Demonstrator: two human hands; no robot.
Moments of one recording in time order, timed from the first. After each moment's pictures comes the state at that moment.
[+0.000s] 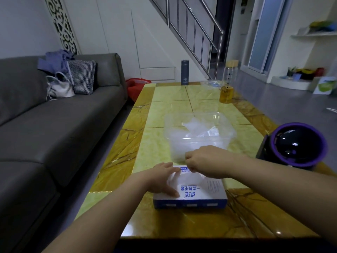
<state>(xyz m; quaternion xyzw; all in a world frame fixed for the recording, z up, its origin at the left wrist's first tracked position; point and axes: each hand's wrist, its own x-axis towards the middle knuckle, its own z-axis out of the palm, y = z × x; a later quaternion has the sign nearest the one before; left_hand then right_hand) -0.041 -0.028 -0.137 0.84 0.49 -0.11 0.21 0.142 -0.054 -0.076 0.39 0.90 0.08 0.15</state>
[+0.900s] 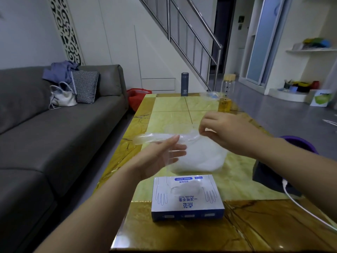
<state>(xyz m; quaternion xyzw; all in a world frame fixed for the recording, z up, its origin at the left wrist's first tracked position) -0.033 -0.042 -0.049 0.54 0.37 0.36 0.67 0.186 -0.059 0.005 0.41 0.88 0.16 -0.19</state>
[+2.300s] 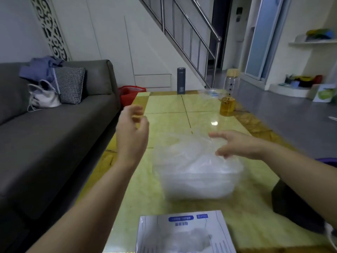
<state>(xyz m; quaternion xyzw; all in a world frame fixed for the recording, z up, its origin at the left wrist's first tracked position) -0.021 0.097 -0.047 0.61 0.50 0.60 0.11 0.243 0.085 -0.053 0.63 0.68 -0.33 -0.18</state>
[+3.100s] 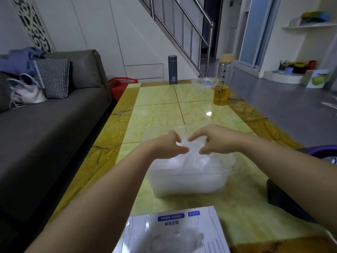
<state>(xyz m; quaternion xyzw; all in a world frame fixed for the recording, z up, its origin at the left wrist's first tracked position) 0.052 0.132 -0.083 0.78 0.53 0.04 0.32 0.227 0.099 -0.065 0.60 0.77 -0.20 -0.06</state>
